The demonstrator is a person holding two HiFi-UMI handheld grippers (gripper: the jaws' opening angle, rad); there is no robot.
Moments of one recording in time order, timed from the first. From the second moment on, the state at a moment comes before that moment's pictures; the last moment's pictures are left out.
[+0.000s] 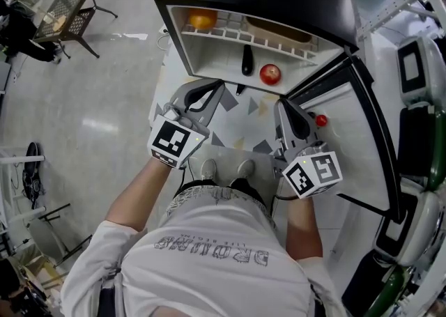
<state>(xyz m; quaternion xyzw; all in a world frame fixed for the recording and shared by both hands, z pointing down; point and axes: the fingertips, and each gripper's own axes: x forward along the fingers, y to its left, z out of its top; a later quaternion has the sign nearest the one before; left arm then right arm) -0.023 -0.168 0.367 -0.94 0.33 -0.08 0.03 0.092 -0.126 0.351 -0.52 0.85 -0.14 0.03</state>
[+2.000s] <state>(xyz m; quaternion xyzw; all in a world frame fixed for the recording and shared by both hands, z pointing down) -0.014 -0.167 0.370 -0.94 0.34 -0.07 -0.01 0.091 -0.126 0.359 -0.48 0.86 -0.15 0.01</state>
